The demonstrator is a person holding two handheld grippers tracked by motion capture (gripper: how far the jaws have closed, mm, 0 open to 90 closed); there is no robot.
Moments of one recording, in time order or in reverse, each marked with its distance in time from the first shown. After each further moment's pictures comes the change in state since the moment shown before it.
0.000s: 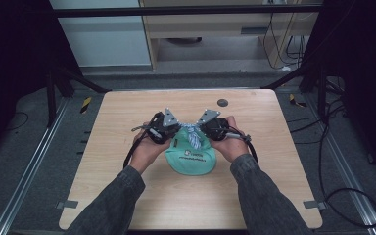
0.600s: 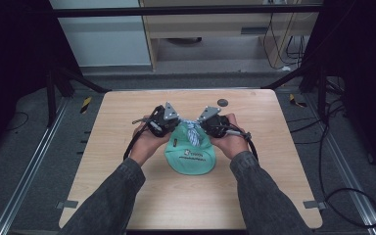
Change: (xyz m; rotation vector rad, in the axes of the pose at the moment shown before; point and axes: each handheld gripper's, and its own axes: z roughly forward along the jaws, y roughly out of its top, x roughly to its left) left arm 0.016 0.011 0.007 0.012 0.014 0.028; right arm -0.007 0.003 0.002 -0.001 -0.005 0.014
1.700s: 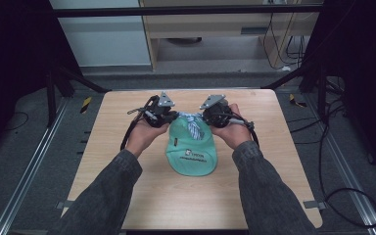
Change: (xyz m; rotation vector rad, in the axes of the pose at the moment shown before) left arm 0.025 0.019 -0.010 -0.006 -0.063 -0.079; right arm -0.025 0.022 -0.015 -0.011 0.040 0.058
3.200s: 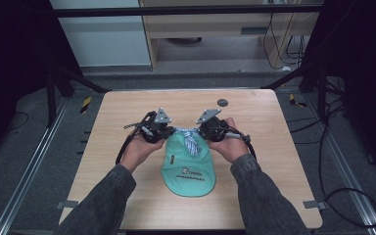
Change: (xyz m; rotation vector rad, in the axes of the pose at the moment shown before) left arm -0.020 -0.039 -0.007 0.050 -0.046 0.009; right arm 0.034 -0.021 0.007 0.033 0.074 0.019
